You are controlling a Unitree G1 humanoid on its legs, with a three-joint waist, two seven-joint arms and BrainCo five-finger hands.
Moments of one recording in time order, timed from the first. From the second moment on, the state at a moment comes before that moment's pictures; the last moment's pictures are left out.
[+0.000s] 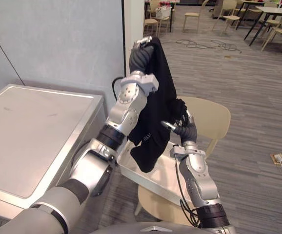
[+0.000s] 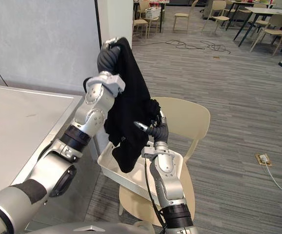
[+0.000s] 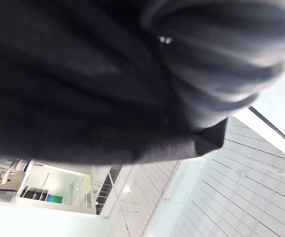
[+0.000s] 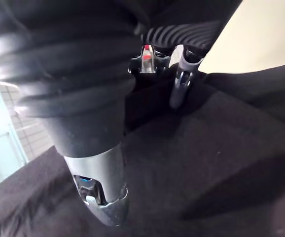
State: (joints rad) left arm -1.01 -0.08 -0.23 0.48 -0.64 -0.14 0.31; right arm -0.03 -0.12 0.10 -0.14 0.24 -0.02 -0.20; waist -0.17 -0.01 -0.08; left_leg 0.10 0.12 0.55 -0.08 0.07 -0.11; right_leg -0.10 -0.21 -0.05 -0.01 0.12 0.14
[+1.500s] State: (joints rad) left arm -1.19 0.41 0.04 0.04 -0.47 -0.34 0.33; right arm 0.07 -0.09 -0.43 1.12 0.02 0.09 0.06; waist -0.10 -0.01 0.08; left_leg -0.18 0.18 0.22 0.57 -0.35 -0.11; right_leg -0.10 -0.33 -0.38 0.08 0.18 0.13
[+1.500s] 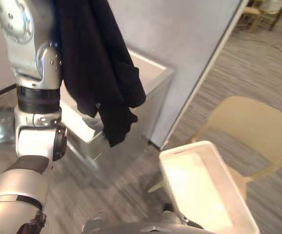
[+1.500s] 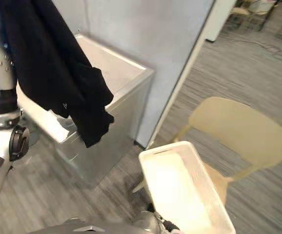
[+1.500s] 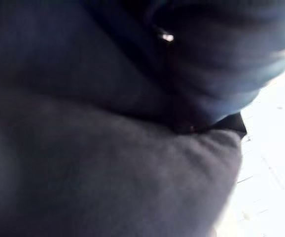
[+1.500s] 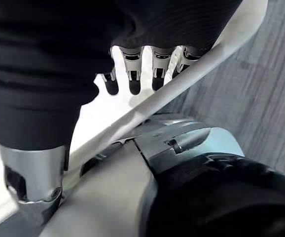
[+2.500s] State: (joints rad) left arm -0.73 0.58 0.37 0.06 -0.52 -0.34 0.32; right arm -0.09 -0.25 -0.19 1.08 -0.12 0.09 0.12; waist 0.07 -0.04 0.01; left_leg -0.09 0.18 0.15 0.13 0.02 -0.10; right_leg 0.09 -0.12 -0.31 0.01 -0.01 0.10
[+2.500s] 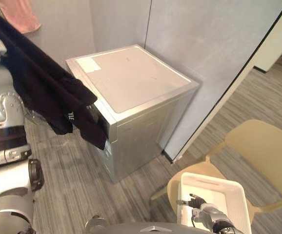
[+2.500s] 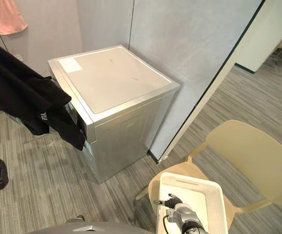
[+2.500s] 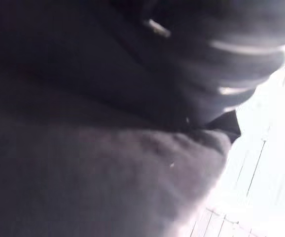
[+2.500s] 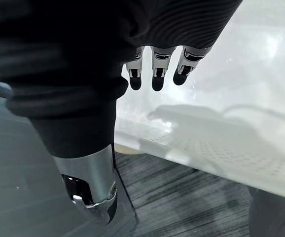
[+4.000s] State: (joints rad) left arm -0.01 0.30 0.69 -0.16 -0.64 -0.33 0.30; right arm -0.36 -0.65 -0.64 0.76 0.32 0.02 -0.08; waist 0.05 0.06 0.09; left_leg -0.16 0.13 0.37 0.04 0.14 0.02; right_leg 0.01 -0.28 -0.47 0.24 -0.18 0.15
